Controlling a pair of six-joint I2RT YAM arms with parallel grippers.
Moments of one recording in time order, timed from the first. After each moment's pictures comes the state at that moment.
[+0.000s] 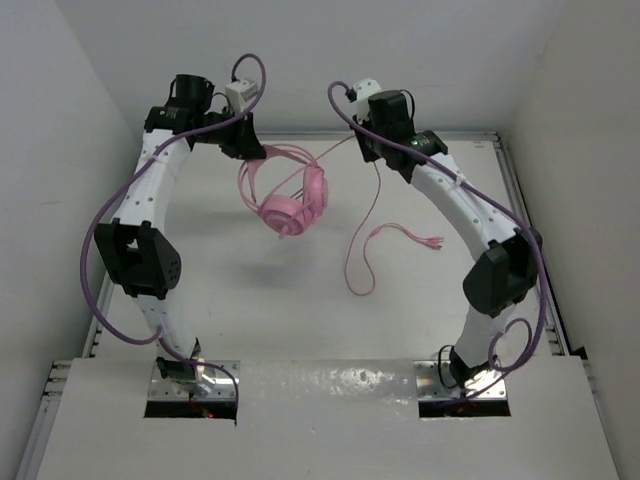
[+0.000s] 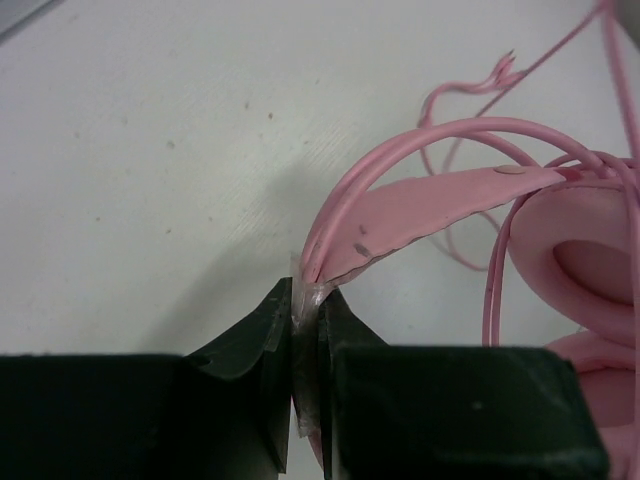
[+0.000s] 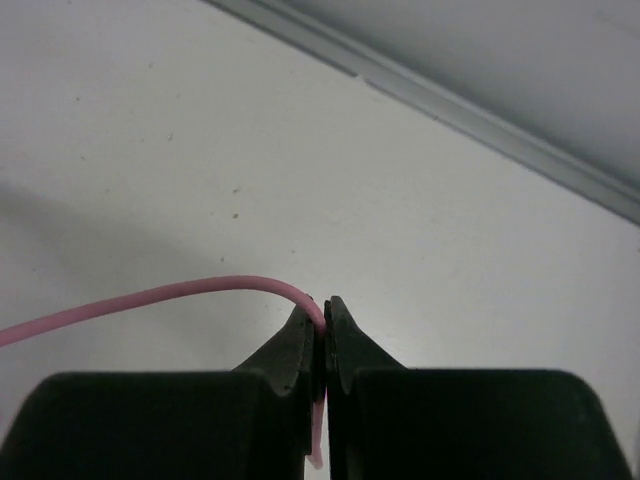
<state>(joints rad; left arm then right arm) -0.07 1.87 1.96 -0.94 0.74 0.29 0.48 1.78 1.80 -0.54 0.22 -0.16</state>
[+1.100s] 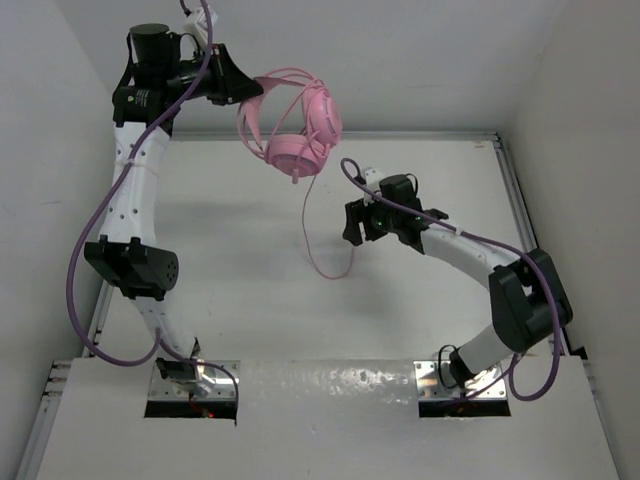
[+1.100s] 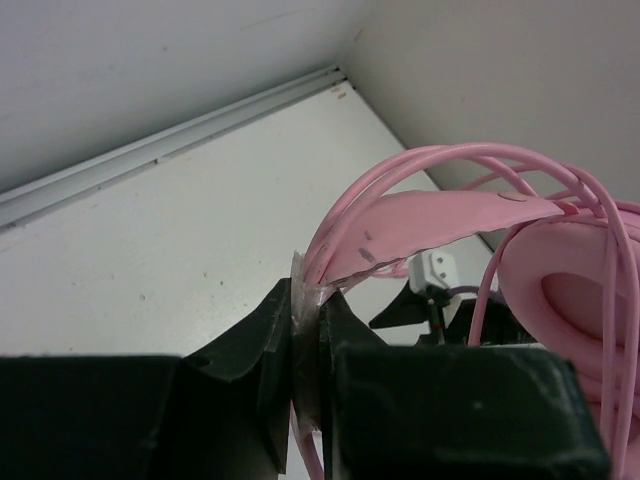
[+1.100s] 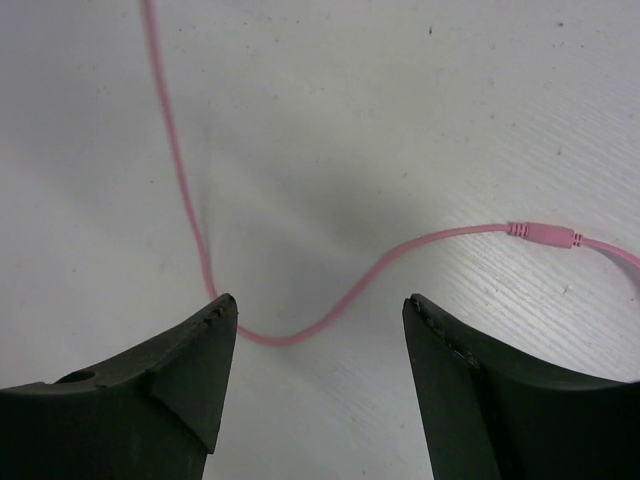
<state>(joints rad) -0.04 1.86 2.29 -0.73 0.81 -0.25 0.46 1.54 0.94 -0.10 -0.24 0.07</state>
